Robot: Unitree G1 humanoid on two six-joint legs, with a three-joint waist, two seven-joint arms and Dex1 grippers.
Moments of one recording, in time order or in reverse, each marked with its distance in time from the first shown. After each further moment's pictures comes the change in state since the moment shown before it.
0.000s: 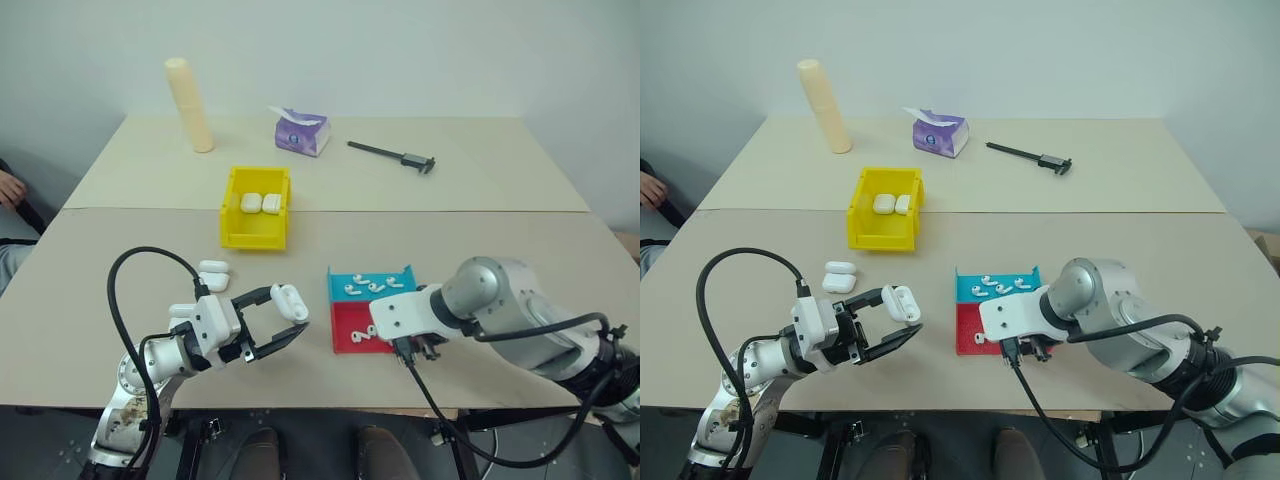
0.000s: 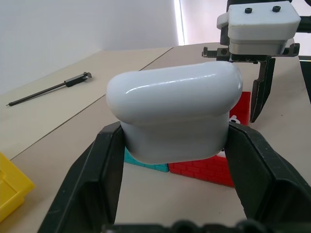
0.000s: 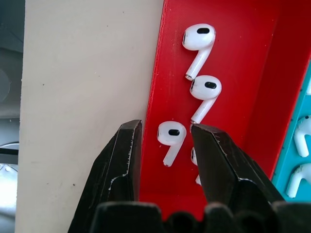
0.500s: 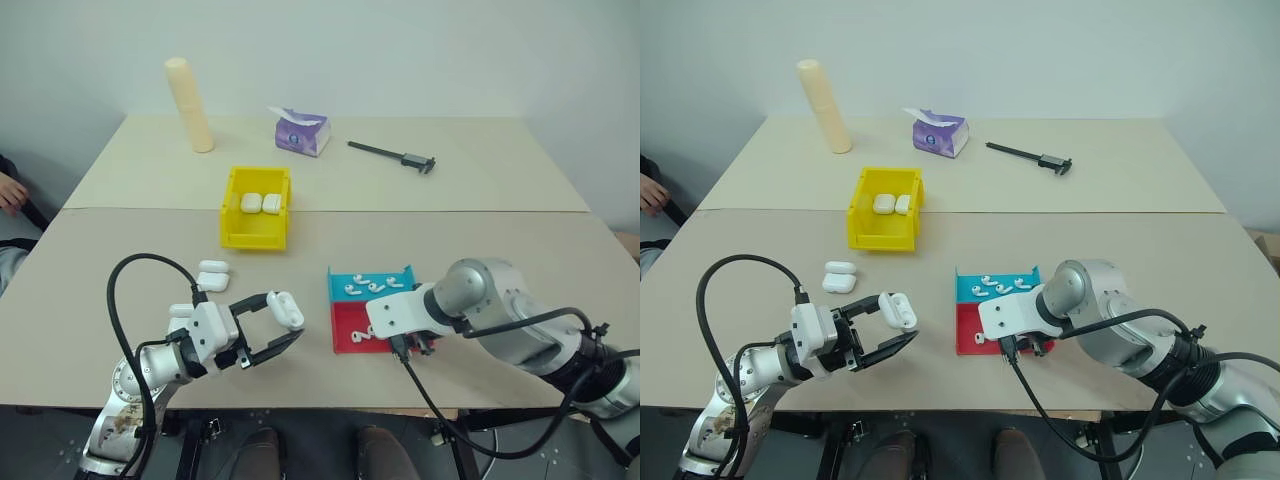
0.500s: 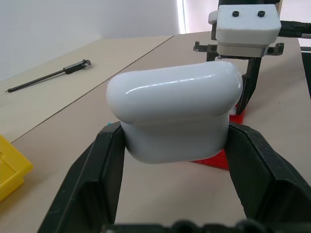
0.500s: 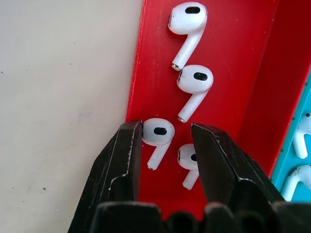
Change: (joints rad) left arm 0.040 0.033 0.002 -0.010 0.003 0.000 0.014; right arm 0.003 0.032 0.018 0.094 -0.064 -0.079 -0.014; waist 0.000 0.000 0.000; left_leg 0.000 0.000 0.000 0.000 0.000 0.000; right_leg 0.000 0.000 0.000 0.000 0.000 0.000
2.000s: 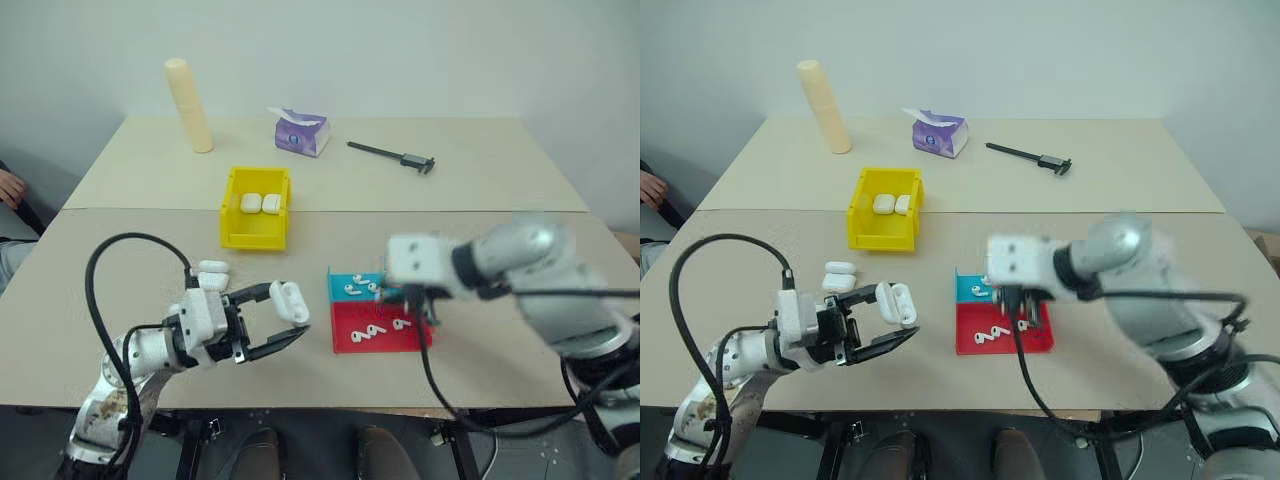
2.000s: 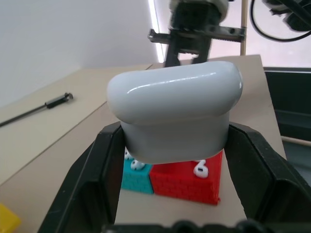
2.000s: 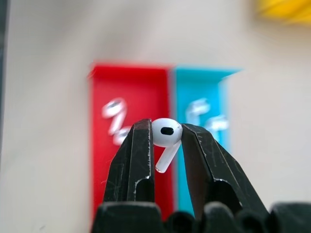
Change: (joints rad) left arm -0.101 0.073 0.010 -0.069 -0.182 0.059 -0.077; right arm -0.082 0.087 -0.475 -0.116 0.275 0.234 -0.003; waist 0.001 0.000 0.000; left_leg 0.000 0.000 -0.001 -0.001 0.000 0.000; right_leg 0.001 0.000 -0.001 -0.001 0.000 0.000
